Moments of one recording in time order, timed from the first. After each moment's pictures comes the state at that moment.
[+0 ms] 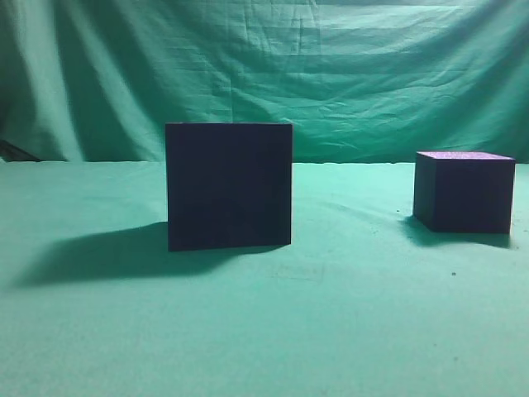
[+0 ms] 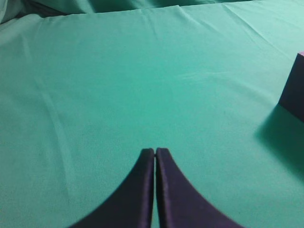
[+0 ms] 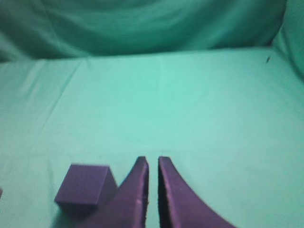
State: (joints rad) left arm -0.17 -0.02 0.02 0.09 0.36 -0.03; right arm 0.03 0.54 -0.32 0.58 0.23 -0.50
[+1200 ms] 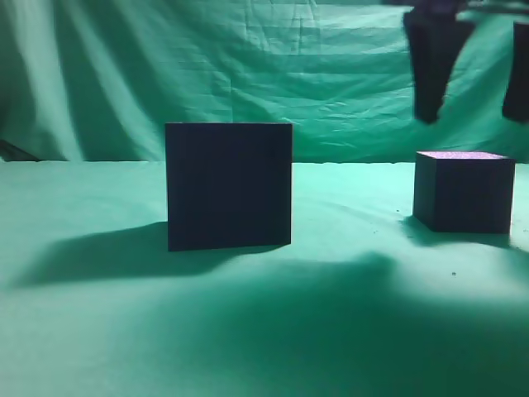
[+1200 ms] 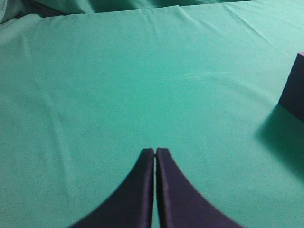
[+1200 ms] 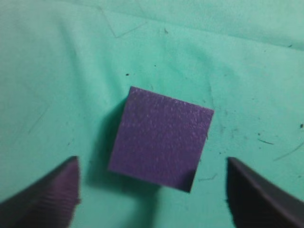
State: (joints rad) left arm -0.17 -0.02 0.02 0.09 0.36 -0.03; right arm 0.46 1.58 -1.07 -0.06 0.85 0.24
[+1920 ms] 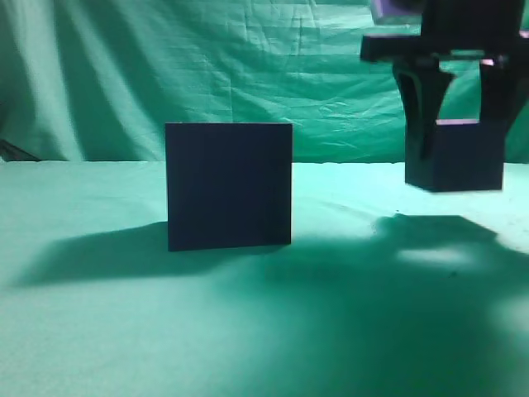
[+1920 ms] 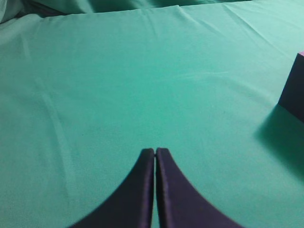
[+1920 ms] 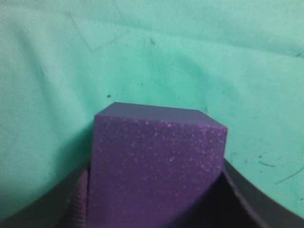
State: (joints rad) left arm -0.17 -0.02 0.02 0.09 0.36 -0.03; right arm 0.46 1.75 -1.16 -0.12 0.87 0.32
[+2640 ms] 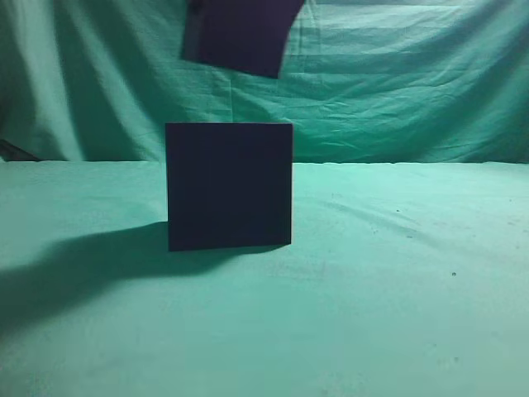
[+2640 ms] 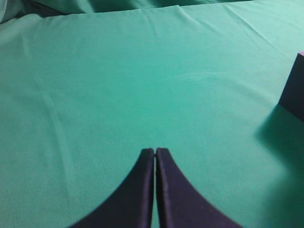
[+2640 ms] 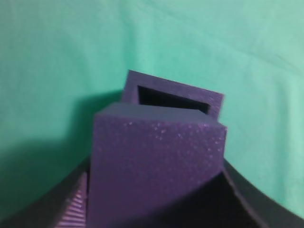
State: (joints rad) left arm -0.17 -0.02 0.02 0.09 0.36 -0.03; right arm 0.84 1.68 -1.40 -0.02 0.95 0.34
